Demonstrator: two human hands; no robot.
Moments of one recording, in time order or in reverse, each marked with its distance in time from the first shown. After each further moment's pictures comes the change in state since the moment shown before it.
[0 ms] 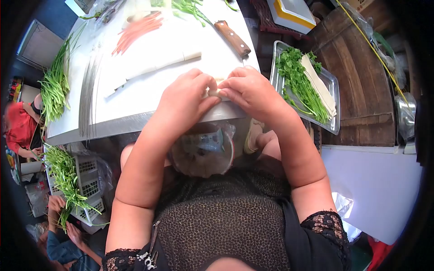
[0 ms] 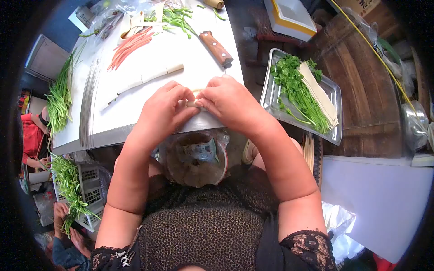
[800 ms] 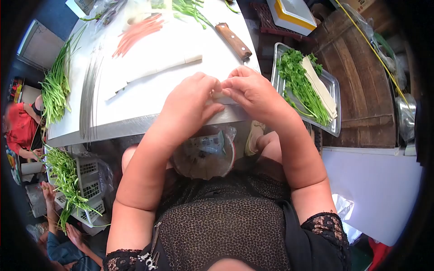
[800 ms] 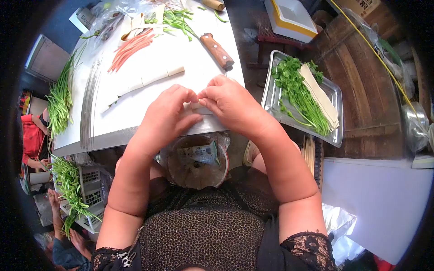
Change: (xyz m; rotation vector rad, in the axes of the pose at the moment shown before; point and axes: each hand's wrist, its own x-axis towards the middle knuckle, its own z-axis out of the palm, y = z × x) left_hand 0.001 0.001 0.004 -0.044 0.037 0.059; right_hand 0.003 -0.003 -0.003 0.155 0.010 0.121
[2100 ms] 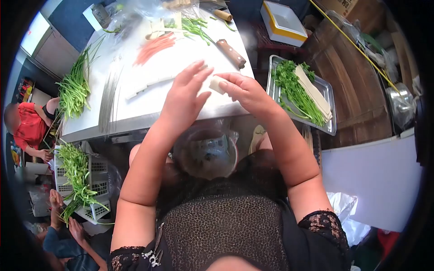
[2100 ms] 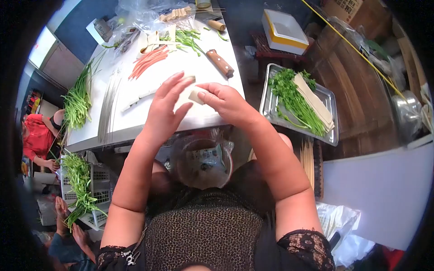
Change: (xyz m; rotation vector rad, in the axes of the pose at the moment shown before) left_hand -0.016 0.009 -0.026 0.090 0.307 0.109; right_hand 0.001 -0.025 0.012 0.482 0.175 0.087
